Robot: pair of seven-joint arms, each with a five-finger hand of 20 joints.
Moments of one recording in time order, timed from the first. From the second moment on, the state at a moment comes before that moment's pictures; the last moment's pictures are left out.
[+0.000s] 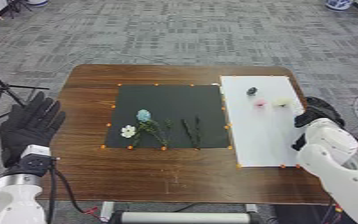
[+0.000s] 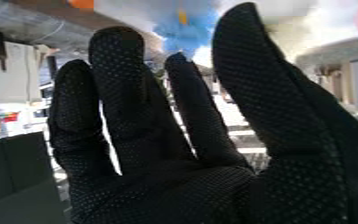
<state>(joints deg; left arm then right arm) 124.9 -64.4 -103.9 -119.3 20.8 7.8 16.6 -84.8 -43.0 69.4 -101.9 -118.9 -6.7 56.9</state>
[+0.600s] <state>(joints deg) 124.8 -64.4 -103.5 -119.3 20.7 7.7 16.4 -85.2 -43.0 62.6 -96.4 -128.4 11.7 57.0</state>
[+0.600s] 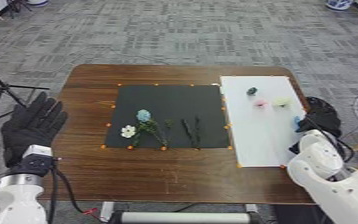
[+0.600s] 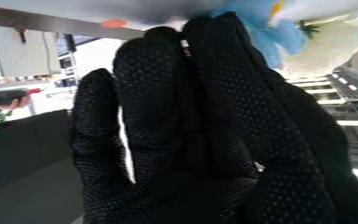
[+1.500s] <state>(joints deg) 125.6 -64.9 -103.9 -119.4 20.7 7.7 16.3 -82.5 -41.0 58.1 -108.5 -132.5 19.3 47.5</state>
